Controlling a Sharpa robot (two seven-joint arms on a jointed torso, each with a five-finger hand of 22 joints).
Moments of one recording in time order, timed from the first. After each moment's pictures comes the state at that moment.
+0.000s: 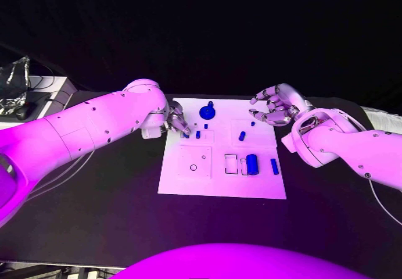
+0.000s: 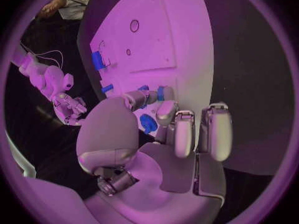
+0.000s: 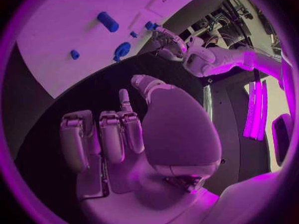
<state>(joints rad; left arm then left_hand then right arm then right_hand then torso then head) 1.26 -0.50 0.05 1.11 -1.11 0.35 -0.56 1.08 -0.20 0.76 0.13 0.54 0.91 0.07 0.66 0.77 1.32 -0.02 1.27 0.99 1.47 -0.07 1.57 1.31 0.05 1.47 0.04 1.48 1.31 1.23 -0.88 -0.09 1.57 -1.08 -0.64 -0.09 1.37 -0.24 0.43 0.21 0.39 0.89 0.16 0.24 0.42 1.46 0.08 1.53 1.31 1.47 0.01 1.55 1.31 0.00 1.47 0.11 1.55 1.31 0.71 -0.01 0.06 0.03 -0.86</state>
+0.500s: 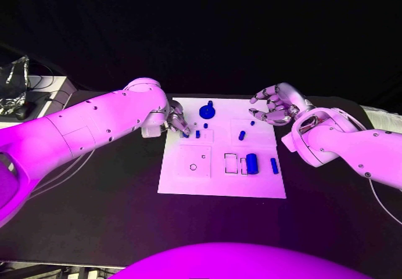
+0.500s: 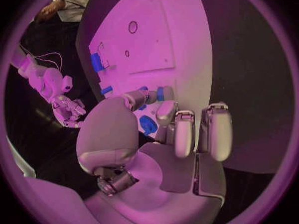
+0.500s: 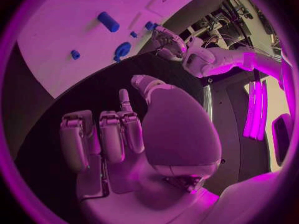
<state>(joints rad) 1.26 -0.49 0.05 1.10 -1.12 0.37 -0.56 1.08 -0.21 0.75 0.13 0.54 0.92 0.07 0.66 0.77 1.32 -0.02 1.27 0.99 1.47 -0.07 1.57 1.31 0.05 1.47 0.04 1.48 1.31 1.23 -0.88 -0.09 1.57 -1.08 -0.64 -0.09 1.37 -0.24 0.43 0.21 0.39 0.89 0.16 0.24 0.42 1.46 0.08 1.53 1.31 1.47 0.01 1.55 1.31 0.00 1.47 0.11 1.55 1.31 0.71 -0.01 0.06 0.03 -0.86</state>
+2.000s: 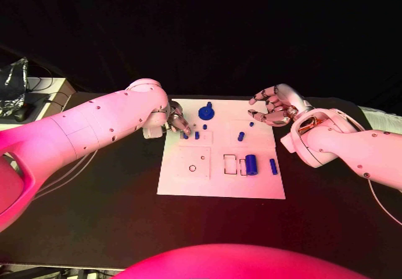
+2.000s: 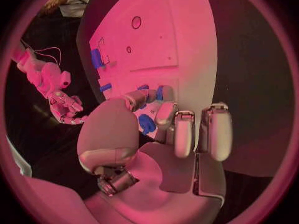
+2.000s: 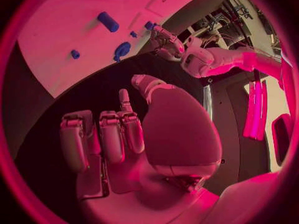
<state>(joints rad) 1.27 -0.46 0.05 1.06 -1.08 0.36 -0.58 1.06 -0.17 0.69 0.07 0.51 0.94 0.06 0.64 0.78 1.35 -0.03 1.29 1.05 1.47 -0.07 1.57 1.31 0.05 1.47 0.04 1.48 1.31 1.23 -0.88 -0.09 1.57 -1.08 -0.64 -0.09 1.36 -0.25 0.43 0.20 0.39 0.89 0.16 0.24 0.42 1.46 0.08 1.53 1.31 1.47 0.01 1.55 1.31 0.00 1.47 0.11 1.55 1.31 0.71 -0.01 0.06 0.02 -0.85</state>
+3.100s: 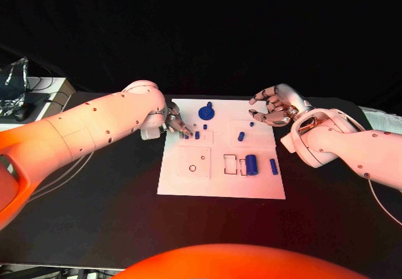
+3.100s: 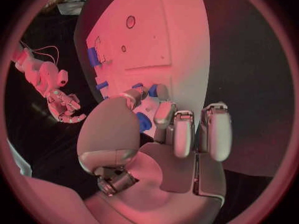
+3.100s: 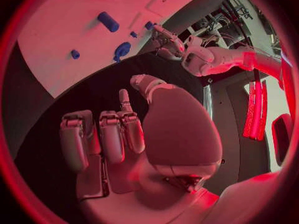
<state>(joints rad) 1.26 -0.49 0.04 1.09 -1.09 0.33 -0.60 1.08 -0.23 0.42 0.25 0.29 0.97 0.04 0.59 0.76 1.35 -0.03 1.28 1.04 1.47 -0.08 1.57 1.31 0.05 1.47 0.03 1.48 1.31 1.23 -0.88 -0.09 1.57 -1.08 -0.64 -0.09 1.36 -0.25 0.45 0.19 0.47 0.89 0.16 0.24 0.42 1.46 0.08 1.53 1.31 1.47 0.01 1.55 1.31 0.00 1.47 0.11 1.55 1.31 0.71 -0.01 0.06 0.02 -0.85</state>
